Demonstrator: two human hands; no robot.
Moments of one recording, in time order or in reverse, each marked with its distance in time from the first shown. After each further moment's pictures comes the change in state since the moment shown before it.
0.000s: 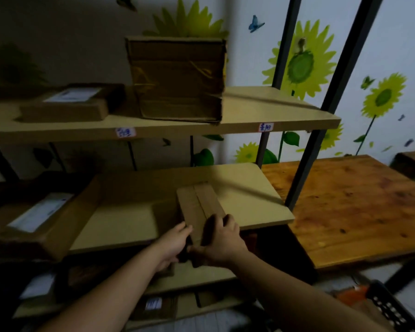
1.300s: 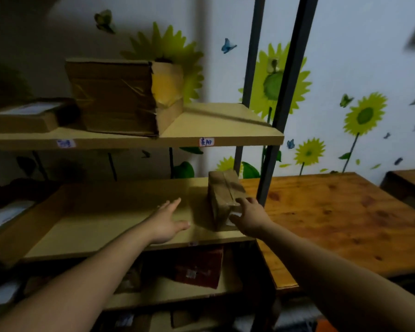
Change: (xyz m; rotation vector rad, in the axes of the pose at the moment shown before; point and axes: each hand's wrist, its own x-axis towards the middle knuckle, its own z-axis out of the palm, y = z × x) left_hand -0.014 0.095 0.082 0.613 0.183 0.292; right_hand 0.051 0.158 -0.149 -0.004 0.141 -0.108
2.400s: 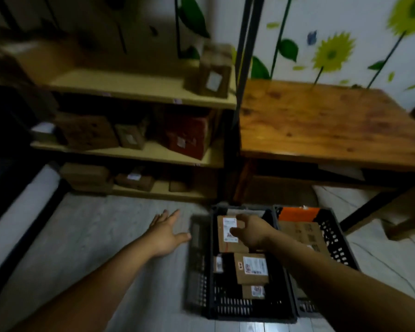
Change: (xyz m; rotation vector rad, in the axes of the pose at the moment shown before) left_hand -0.260 -0.028 0.370 -0.062 -0.127 -0.339; right_hand -0.310 0.247 0.131 -0.009 -0.595 -0.004
